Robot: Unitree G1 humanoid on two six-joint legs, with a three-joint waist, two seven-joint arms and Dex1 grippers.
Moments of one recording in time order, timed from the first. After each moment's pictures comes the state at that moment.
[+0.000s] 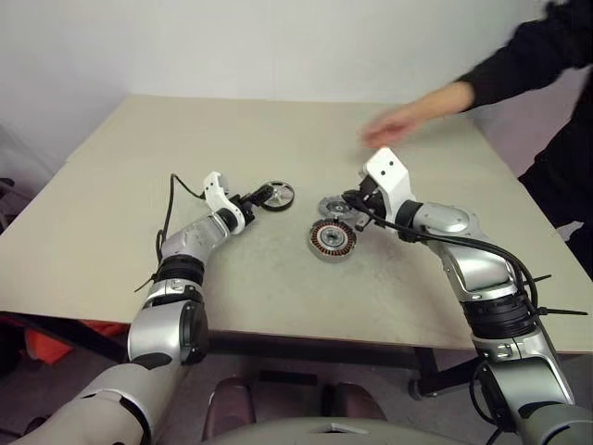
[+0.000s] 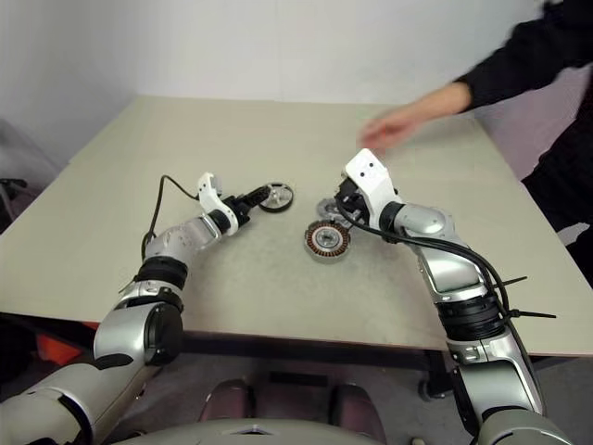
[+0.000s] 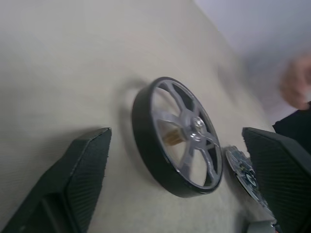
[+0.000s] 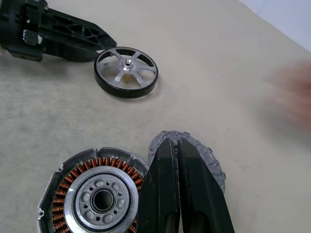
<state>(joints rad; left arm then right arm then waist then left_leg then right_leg) -0.82 0.13 0.39 0.88 -0.52 0.53 -0.43 -0.50 -0.51 0.11 -0.13 0.10 0.61 0.65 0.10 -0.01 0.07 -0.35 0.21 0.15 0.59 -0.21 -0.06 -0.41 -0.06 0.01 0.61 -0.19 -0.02</state>
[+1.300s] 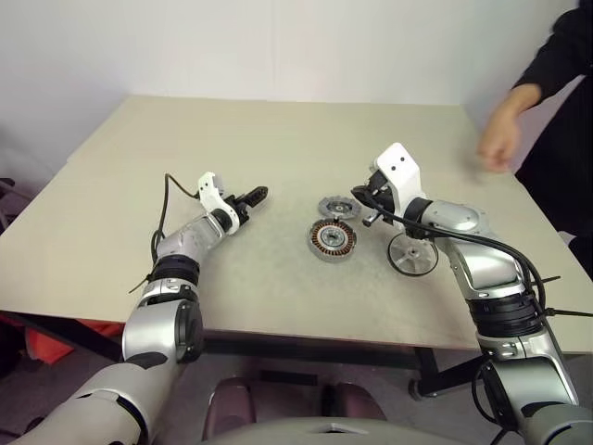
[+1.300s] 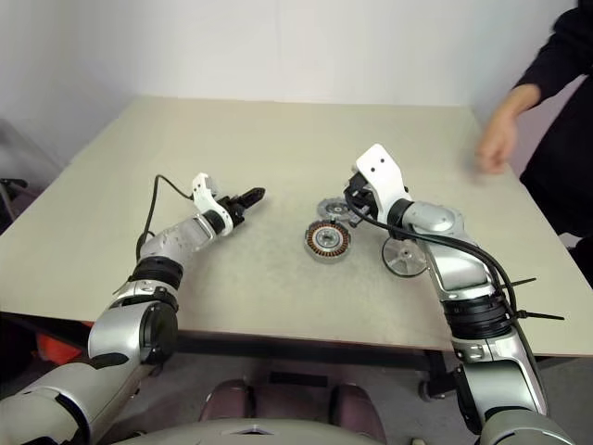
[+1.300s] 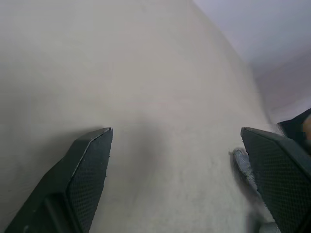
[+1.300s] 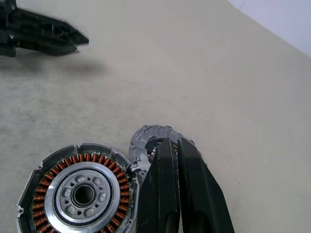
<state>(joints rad) -0.79 0.16 0.27 0.87 -0.40 0.39 -0.48 -0.50 -0.52 0.08 -0.11 0.11 0.61 0.64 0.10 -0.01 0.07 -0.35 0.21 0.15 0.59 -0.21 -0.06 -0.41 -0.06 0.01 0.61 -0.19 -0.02</state>
